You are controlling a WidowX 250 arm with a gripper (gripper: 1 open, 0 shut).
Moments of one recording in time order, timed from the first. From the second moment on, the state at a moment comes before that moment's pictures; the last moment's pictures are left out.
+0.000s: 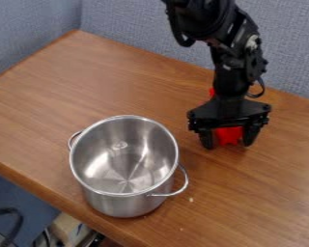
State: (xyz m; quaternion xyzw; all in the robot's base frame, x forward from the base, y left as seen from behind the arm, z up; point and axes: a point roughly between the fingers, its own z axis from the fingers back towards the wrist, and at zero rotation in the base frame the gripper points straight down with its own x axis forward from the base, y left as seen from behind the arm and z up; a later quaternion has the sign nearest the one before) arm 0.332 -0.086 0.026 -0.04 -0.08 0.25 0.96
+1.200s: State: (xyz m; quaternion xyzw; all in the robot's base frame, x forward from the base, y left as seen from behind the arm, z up) arm 0.331 -0.080 0.033 -0.01 -0.07 0.23 0.97
